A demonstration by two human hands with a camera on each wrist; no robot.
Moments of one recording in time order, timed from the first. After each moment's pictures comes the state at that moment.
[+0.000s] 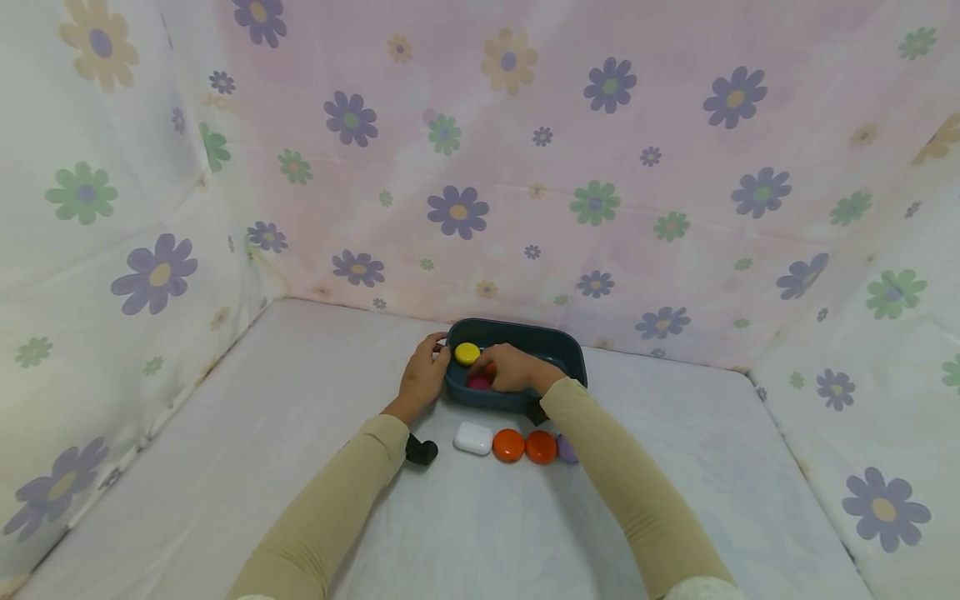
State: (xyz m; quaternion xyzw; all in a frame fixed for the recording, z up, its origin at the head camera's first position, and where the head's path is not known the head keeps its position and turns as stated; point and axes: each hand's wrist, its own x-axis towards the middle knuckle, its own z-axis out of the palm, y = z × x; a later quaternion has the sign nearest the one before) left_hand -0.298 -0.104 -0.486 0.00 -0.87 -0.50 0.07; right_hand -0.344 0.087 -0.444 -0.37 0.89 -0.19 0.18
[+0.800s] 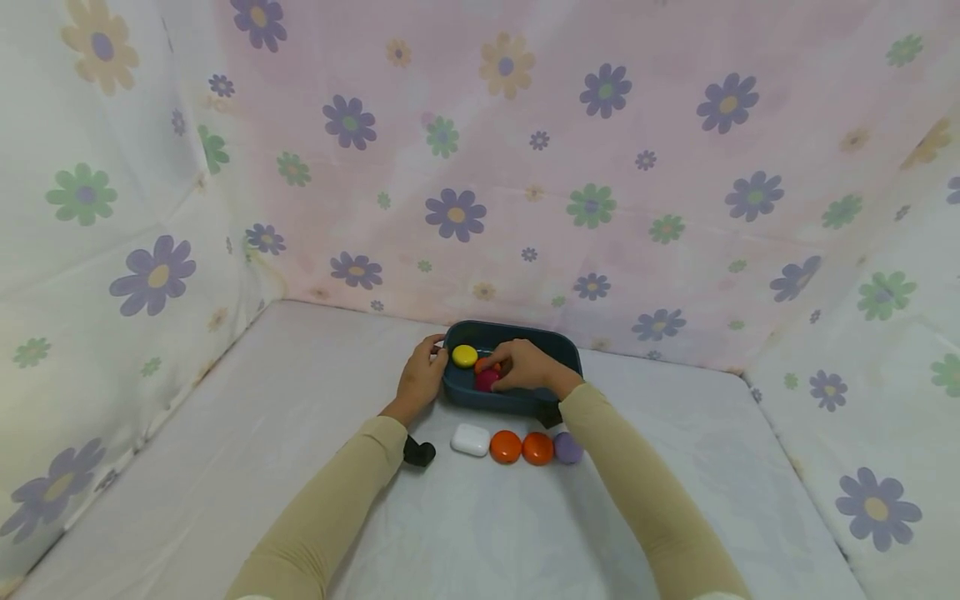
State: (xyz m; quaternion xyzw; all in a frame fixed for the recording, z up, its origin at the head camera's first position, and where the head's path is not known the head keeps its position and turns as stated) left_hand -0.299 -0.104 -0.488 0.00 -0.87 -0.49 0.07; right_hand -0.335 0.113 -0.429 -0.35 0.89 -0.24 0.15
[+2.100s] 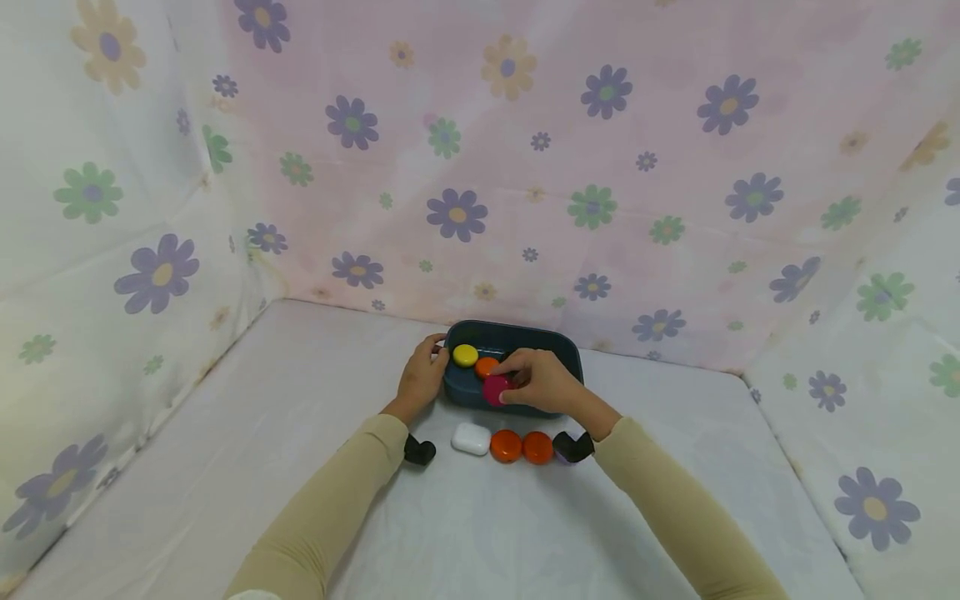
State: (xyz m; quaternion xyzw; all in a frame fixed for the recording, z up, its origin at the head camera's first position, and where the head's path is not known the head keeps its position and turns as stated) left_hand -0.303 -0.106 -0.491 0.00 -0.87 -0.49 0.07; right_hand -0.258 0.125 -0.389 -0.29 0.90 -0.32 0.08
